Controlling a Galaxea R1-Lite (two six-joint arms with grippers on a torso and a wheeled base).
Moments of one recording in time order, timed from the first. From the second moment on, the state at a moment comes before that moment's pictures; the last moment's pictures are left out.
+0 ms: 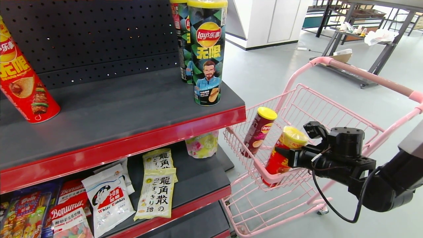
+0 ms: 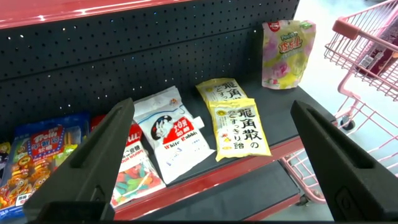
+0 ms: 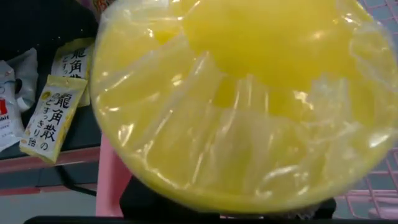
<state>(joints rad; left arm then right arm) 0.00 0.00 0.00 0.00 0.00 0.01 0.21 2.01 -0.55 -1.10 0.22 0.14</state>
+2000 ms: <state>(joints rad) 0.00 0.00 0.00 0.00 0.00 0.00 0.18 0.65 -0.54 0.17 0.11 -0.05</state>
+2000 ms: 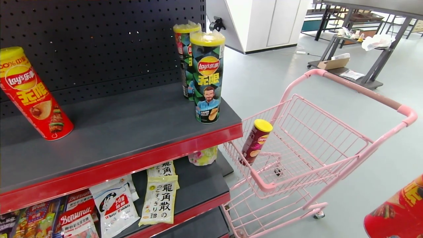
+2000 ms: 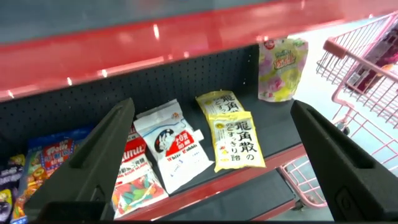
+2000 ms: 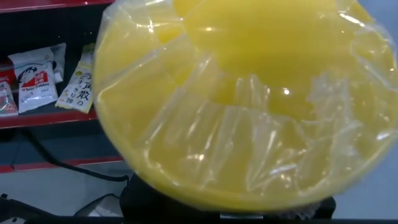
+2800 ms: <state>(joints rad) 0.00 0.00 0.00 0.00 0.00 0.00 0.18 0.69 -0.55 0.16 0.11 -0.08</state>
